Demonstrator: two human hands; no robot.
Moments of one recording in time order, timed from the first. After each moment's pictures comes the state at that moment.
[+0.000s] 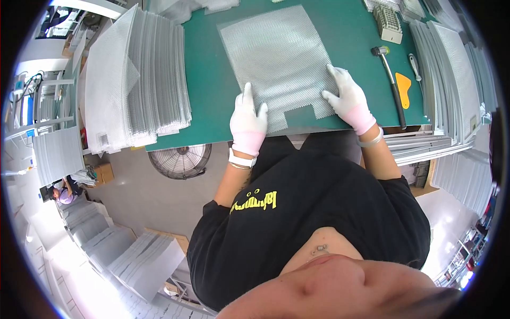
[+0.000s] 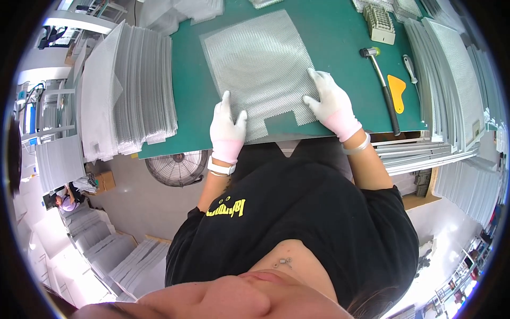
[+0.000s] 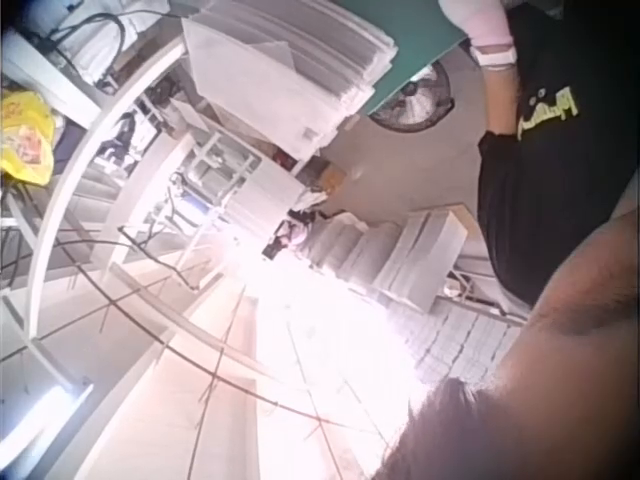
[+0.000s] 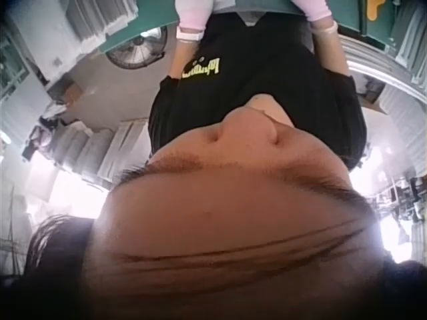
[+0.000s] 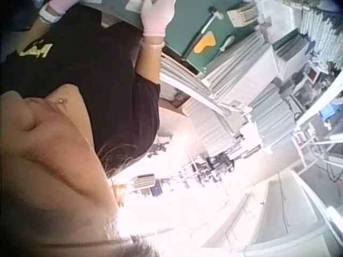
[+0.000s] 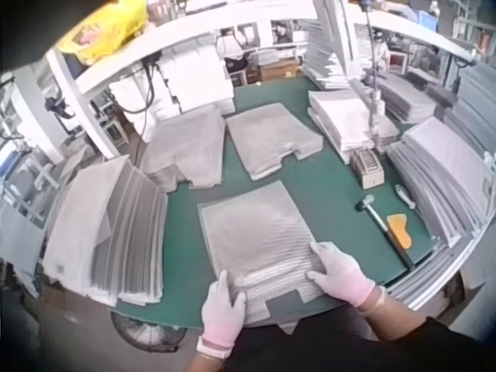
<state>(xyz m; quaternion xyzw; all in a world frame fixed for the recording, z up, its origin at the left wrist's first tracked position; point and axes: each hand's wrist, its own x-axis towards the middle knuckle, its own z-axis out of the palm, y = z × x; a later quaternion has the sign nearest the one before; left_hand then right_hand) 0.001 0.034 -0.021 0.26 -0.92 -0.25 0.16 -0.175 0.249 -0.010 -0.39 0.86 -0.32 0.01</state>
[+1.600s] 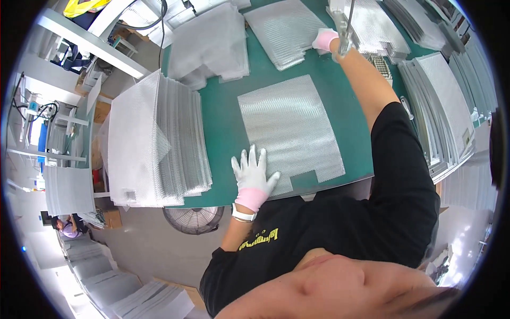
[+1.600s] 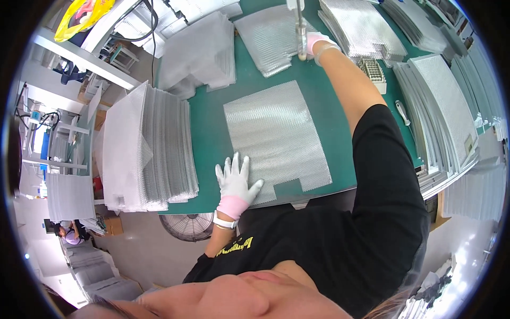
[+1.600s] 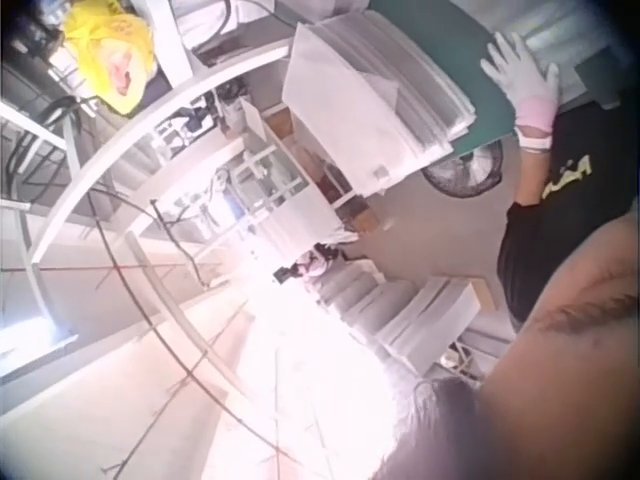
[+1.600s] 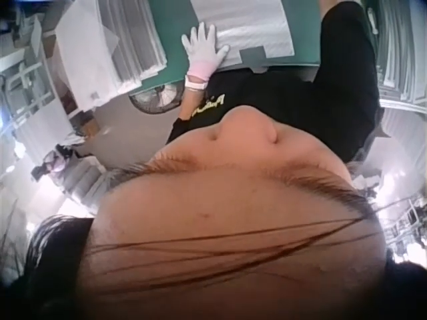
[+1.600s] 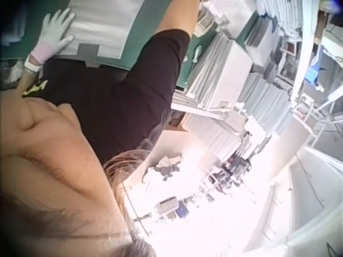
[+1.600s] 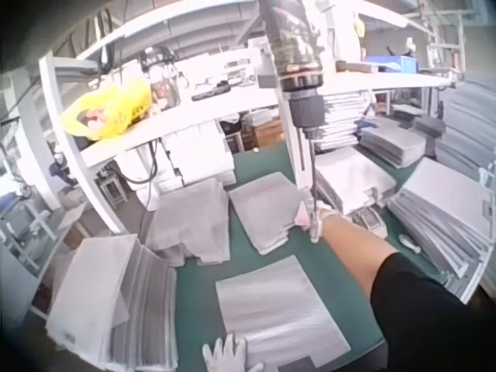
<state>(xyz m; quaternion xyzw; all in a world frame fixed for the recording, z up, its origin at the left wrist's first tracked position) -0.004 -0.009 -0.003 0.16 -0.98 -0.07 -0.04 -0.503 0.080 0.029 -0.15 0.96 -0.18 0.13</state>
